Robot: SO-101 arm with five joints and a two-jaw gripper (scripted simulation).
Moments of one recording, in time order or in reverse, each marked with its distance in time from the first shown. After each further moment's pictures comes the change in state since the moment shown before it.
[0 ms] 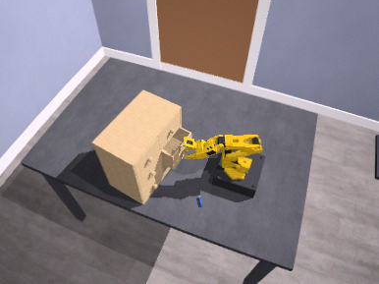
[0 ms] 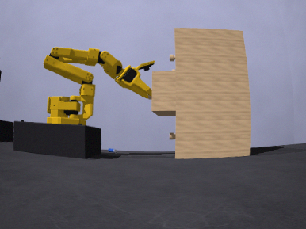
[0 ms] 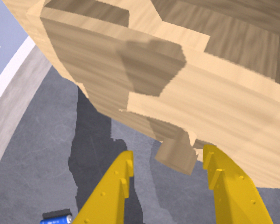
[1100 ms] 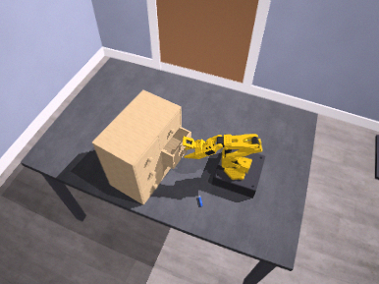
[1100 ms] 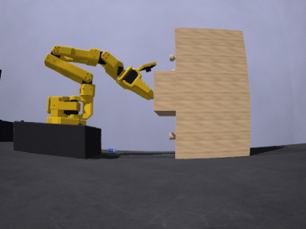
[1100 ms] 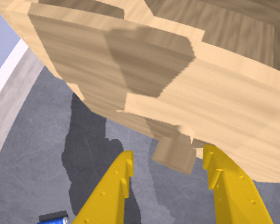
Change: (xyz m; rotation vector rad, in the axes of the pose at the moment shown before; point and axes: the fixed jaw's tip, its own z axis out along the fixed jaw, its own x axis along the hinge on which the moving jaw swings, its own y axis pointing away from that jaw) arm 0.002 -0.005 0.004 0.022 0.017 0.016
